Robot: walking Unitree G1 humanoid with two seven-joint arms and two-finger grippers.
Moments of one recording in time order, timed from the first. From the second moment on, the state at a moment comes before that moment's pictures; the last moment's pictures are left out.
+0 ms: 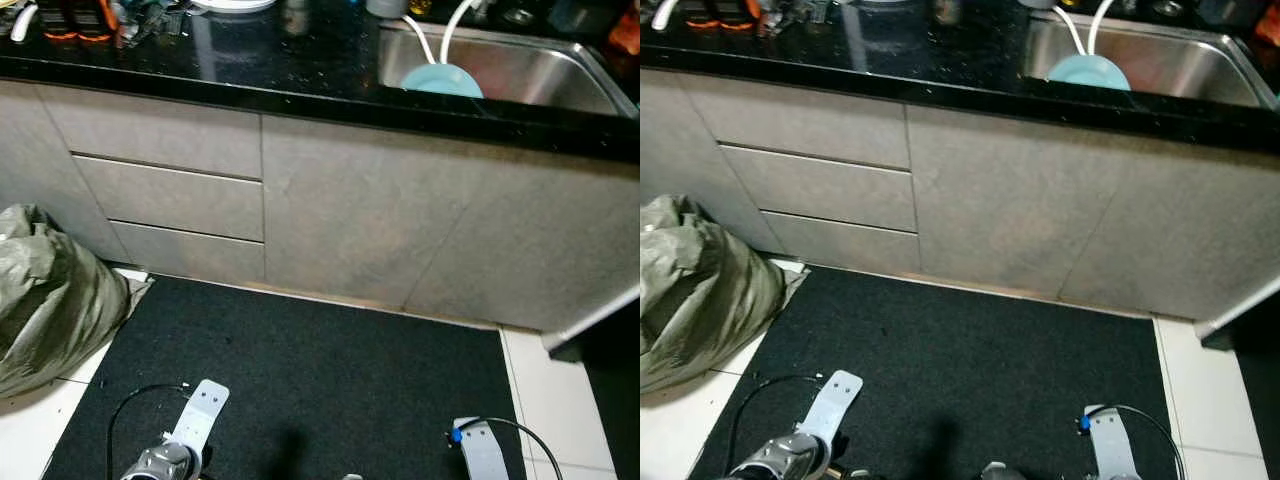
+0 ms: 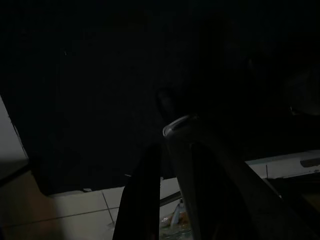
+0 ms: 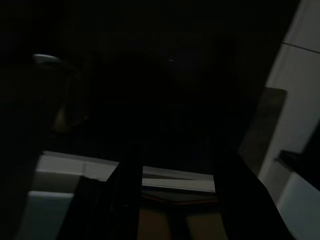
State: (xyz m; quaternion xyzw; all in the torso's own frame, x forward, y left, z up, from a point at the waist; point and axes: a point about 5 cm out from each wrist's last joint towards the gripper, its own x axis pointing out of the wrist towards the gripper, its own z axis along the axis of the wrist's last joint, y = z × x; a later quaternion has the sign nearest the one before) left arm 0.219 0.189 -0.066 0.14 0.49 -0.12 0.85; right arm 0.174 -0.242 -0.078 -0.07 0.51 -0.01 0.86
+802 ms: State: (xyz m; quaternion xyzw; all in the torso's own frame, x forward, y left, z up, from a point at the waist) left arm 0.222 0.189 -0.063 0.16 0.48 -0.13 0.86; right arm 0.178 -0.239 -0.077 -0.08 0.51 0.01 0.86
